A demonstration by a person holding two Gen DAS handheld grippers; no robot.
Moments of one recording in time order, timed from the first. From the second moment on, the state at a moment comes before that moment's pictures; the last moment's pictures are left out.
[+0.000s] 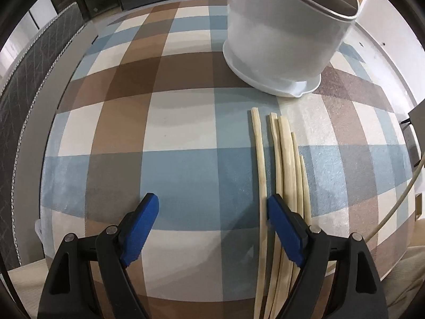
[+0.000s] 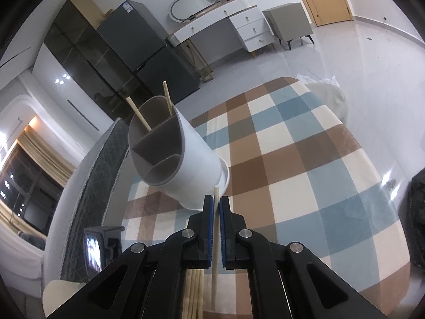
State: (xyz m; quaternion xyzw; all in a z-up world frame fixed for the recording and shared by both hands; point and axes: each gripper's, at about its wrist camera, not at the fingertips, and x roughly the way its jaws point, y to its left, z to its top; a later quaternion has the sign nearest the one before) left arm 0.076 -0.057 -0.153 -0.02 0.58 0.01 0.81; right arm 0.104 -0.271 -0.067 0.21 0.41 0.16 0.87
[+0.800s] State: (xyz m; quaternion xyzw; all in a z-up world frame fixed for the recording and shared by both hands) left arm 0.114 -0.076 -0.143 0.01 0.56 -0.05 0.83; right arm 0.120 -0.253 -0.074 0.19 0.42 0.16 0.87
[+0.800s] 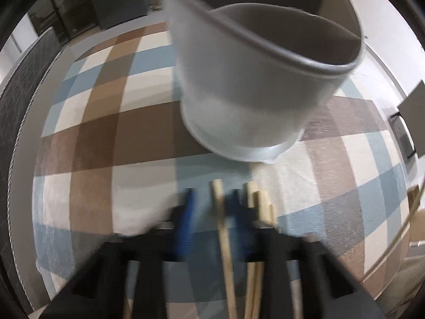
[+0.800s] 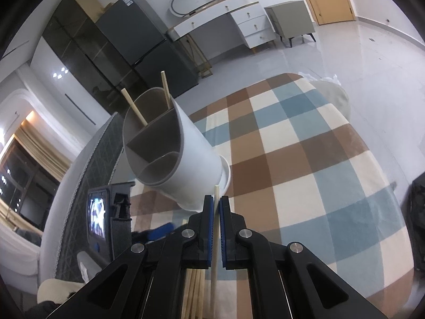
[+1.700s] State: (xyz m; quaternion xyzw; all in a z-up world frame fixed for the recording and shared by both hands) left arm 0.039 -0.042 -0.030 -0.07 0.38 -0.08 0.92; right arm 0.061 -0.226 -0.029 0.09 0.32 0.18 0.93
